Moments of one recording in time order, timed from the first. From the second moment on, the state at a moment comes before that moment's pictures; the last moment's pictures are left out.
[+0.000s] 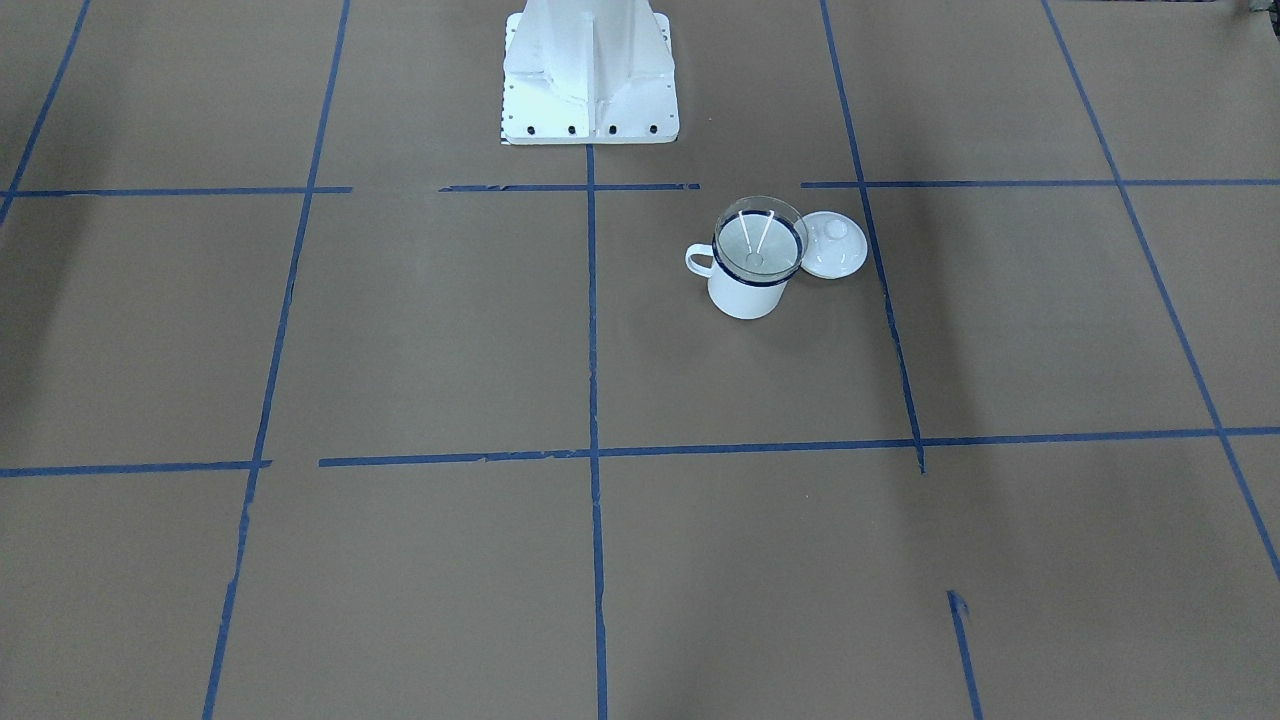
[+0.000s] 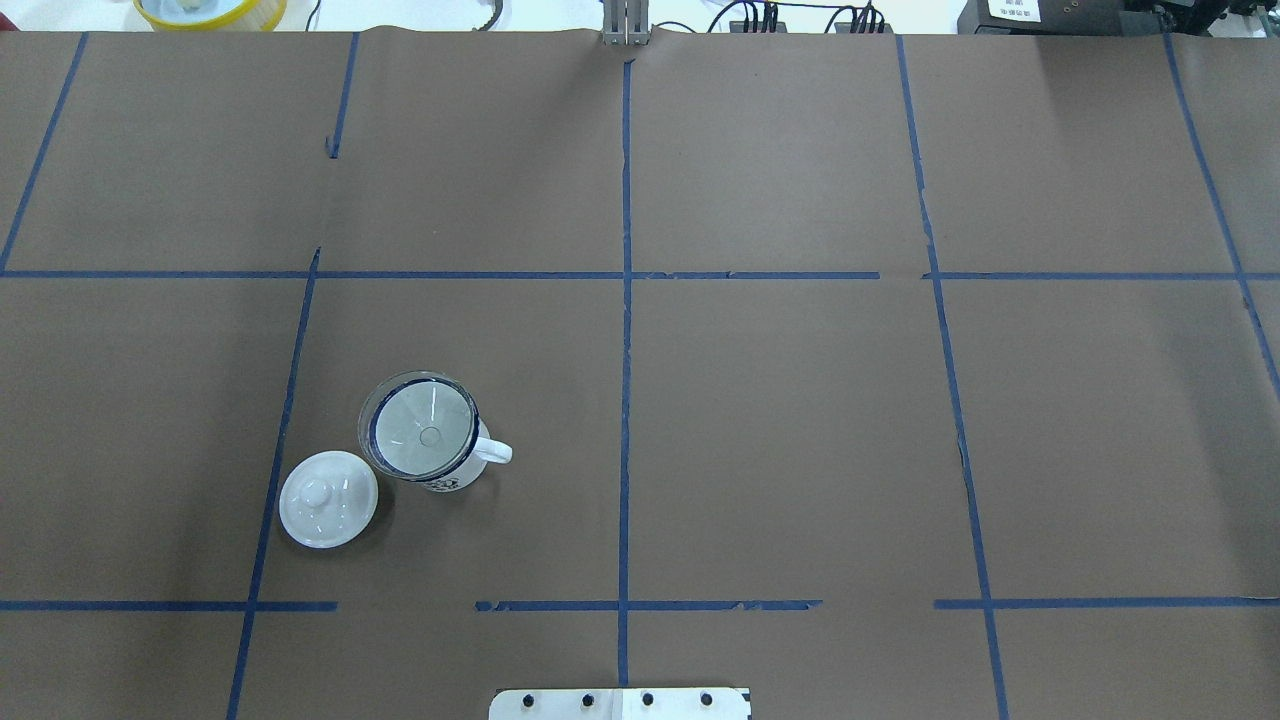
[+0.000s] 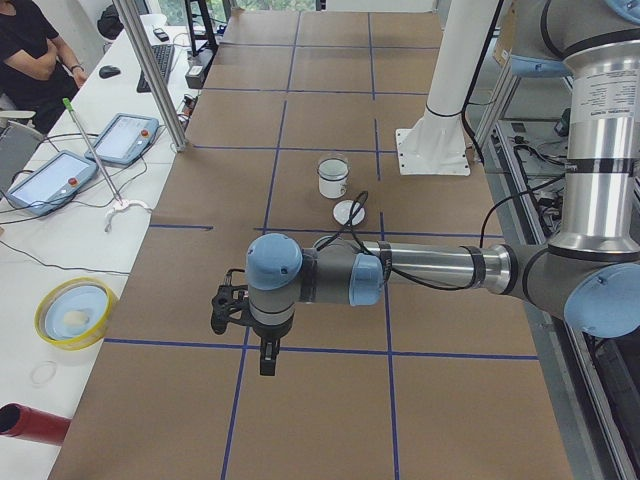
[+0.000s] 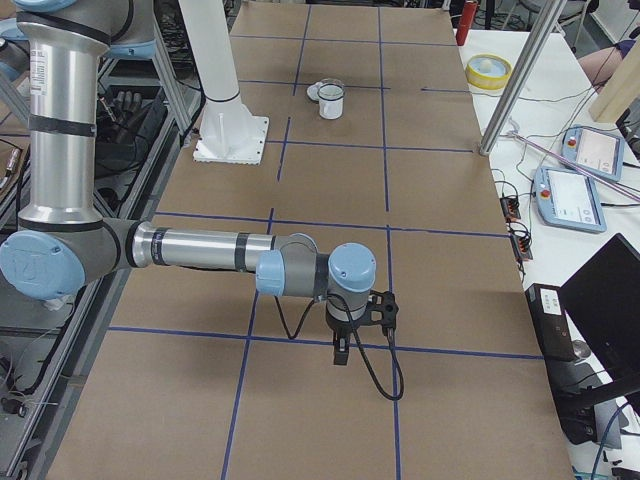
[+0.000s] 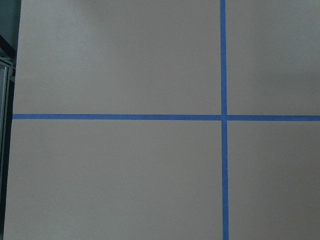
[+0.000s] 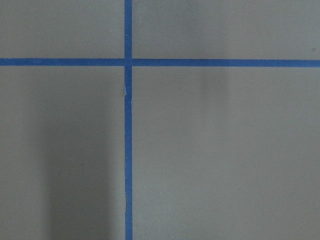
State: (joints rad) left arm -1.68 -1.53 -1.66 -1.59 -2.31 0.05; right arm 1.57 -1.68 1.66 -1.57 2.29 0.01
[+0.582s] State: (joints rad) left arm -1.65 -1.54 -1.63 -1.59 -2.36 0.05; right arm 1.57 -1.68 1.66 -1.57 2.29 0.01
